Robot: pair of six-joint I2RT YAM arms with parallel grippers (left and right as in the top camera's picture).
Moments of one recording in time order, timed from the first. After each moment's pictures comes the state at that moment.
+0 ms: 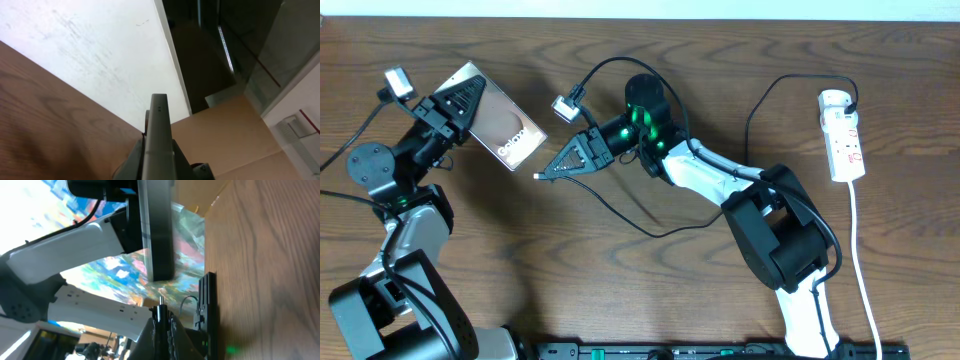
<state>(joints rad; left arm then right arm) 0.46 1.58 0.73 1.18 1.10 -1.47 0.65 2.20 1.47 0.72 -1.47 1.17</state>
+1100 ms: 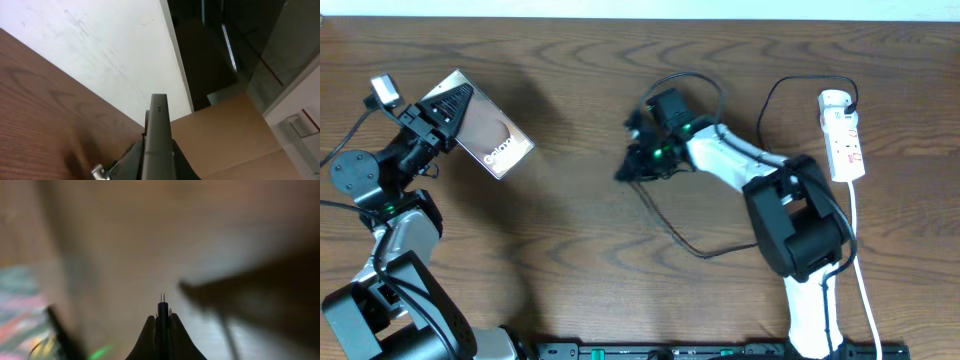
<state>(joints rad) 0.54 1.58 0.73 1.18 1.18 -1.48 0.51 2.19 1.48 -0.49 -0.66 0.35</state>
